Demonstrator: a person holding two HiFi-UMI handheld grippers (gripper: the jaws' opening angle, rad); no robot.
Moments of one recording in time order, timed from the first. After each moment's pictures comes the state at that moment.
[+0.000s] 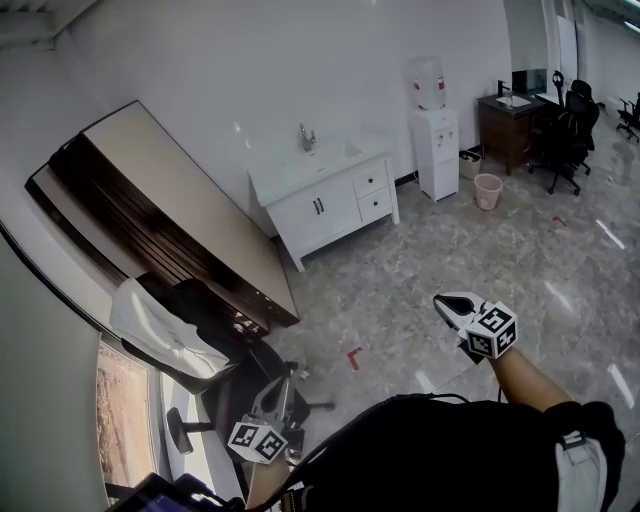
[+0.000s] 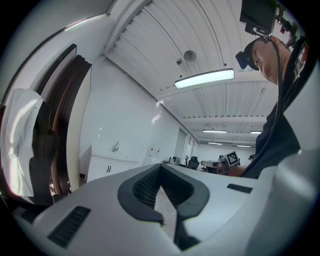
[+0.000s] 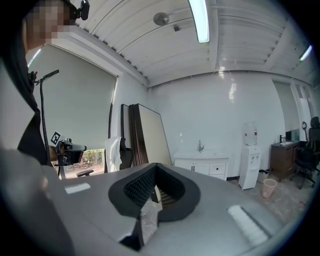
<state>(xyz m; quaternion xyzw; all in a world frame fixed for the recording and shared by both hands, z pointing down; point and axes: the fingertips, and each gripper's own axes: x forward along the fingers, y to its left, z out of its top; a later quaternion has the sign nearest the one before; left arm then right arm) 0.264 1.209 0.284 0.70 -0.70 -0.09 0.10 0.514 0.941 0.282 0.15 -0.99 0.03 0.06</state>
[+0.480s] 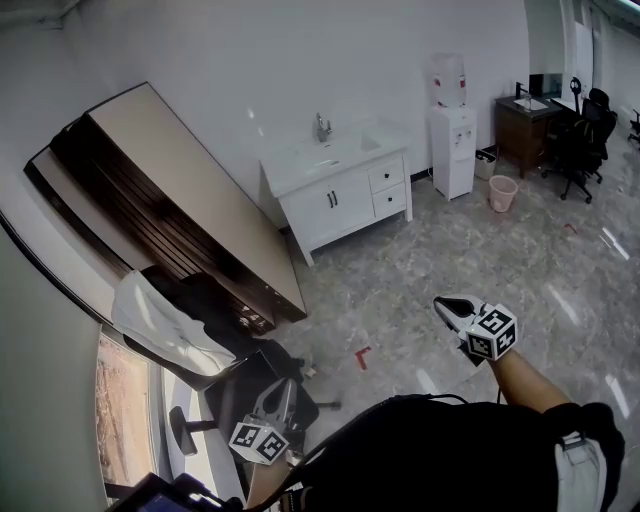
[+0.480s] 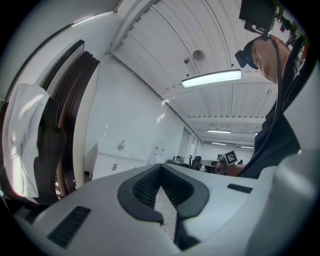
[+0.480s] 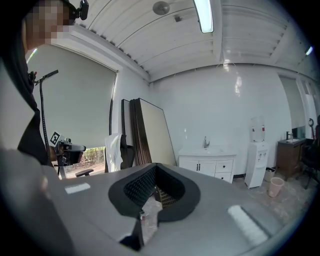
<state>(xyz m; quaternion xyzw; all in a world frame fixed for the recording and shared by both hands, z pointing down) 0.188 1.203 0.303 0.69 -0.71 -0.09 0.12 0.423 0.925 0.298 0.13 -0.99 0.04 0.08</state>
